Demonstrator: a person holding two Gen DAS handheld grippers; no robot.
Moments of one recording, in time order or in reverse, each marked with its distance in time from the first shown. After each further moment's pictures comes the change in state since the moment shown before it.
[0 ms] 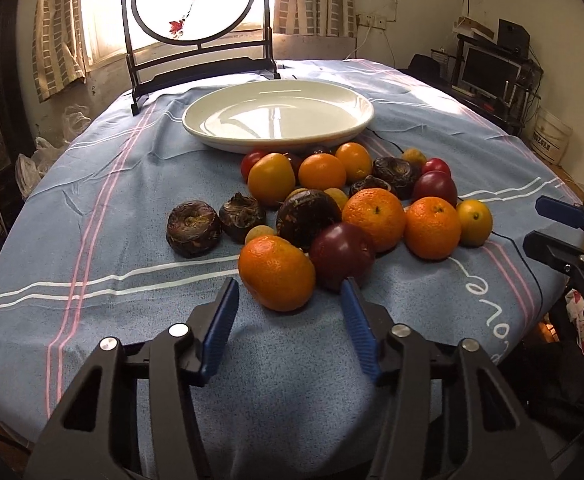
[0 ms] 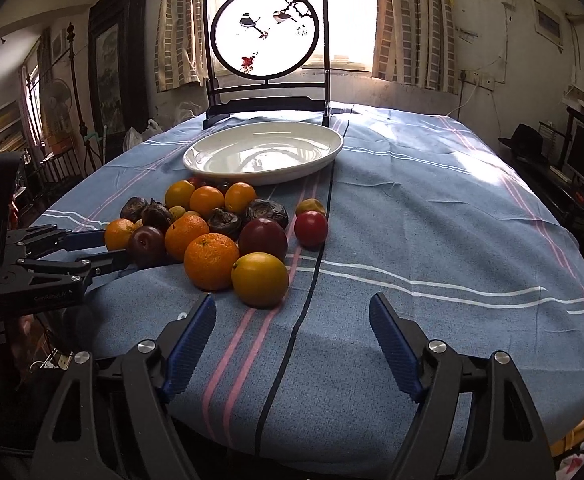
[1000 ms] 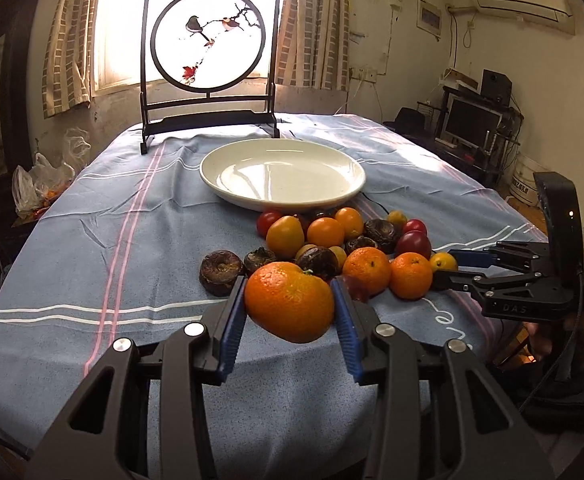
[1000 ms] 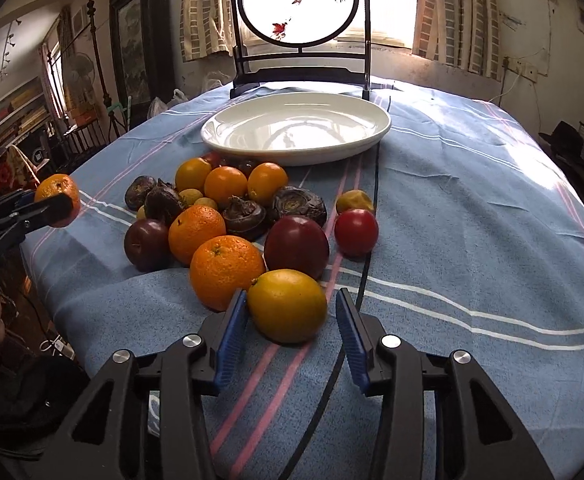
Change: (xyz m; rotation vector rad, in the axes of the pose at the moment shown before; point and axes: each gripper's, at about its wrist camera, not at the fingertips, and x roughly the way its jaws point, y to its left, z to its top) left arm -0.049 0.027 0.001 -0.053 -0.189 -0.066; right arm 0.053 0.012 0.021 -0.077 0.095 0.097
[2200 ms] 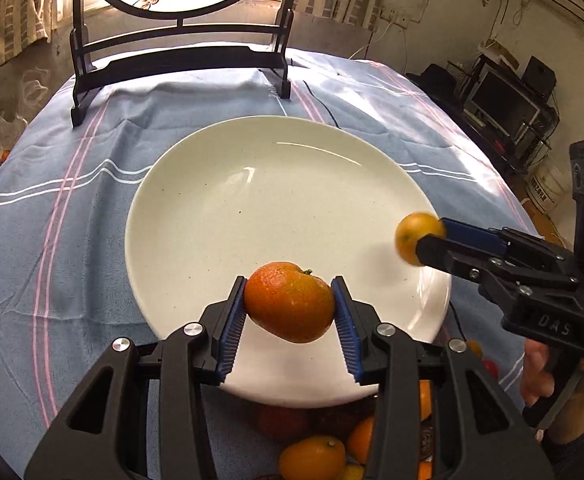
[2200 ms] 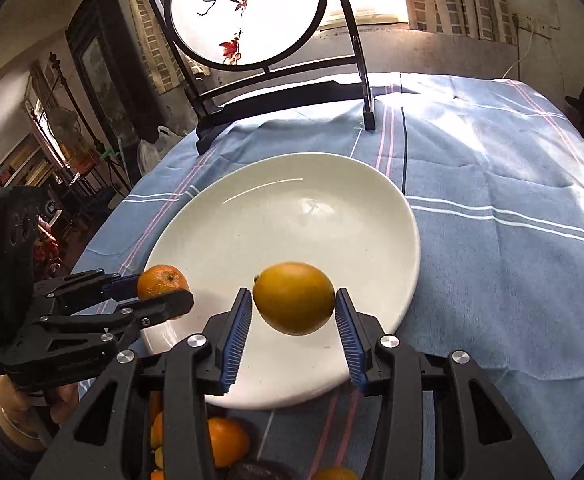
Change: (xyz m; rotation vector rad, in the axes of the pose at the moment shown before) left arm 0.208 0.035 0.144 -0.115 0.312 -0.072; right arm 0.115 -0.062 0.170 0.195 0.019 0.125
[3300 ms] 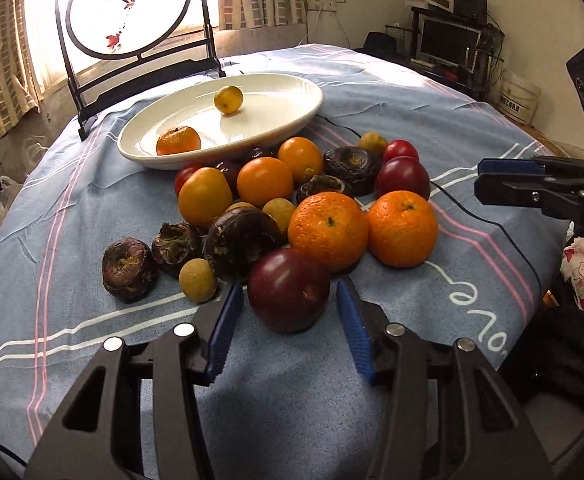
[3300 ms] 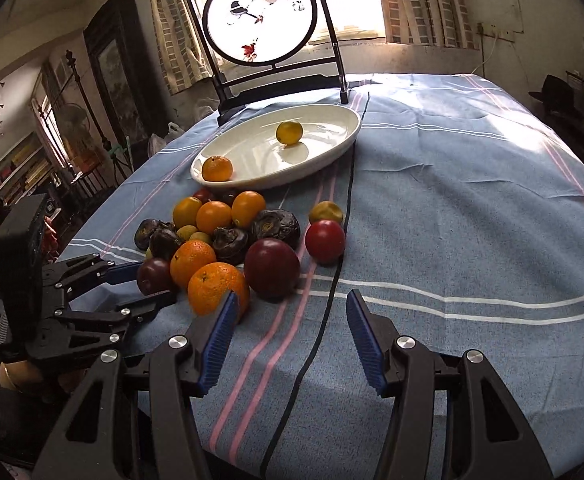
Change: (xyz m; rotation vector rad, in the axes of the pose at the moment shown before) left arm -0.068 -0.073 -0.185 0.285 -0.086 0.076; right arm -0.130 0.013 -0.175 -0.029 -0.032 -0.015
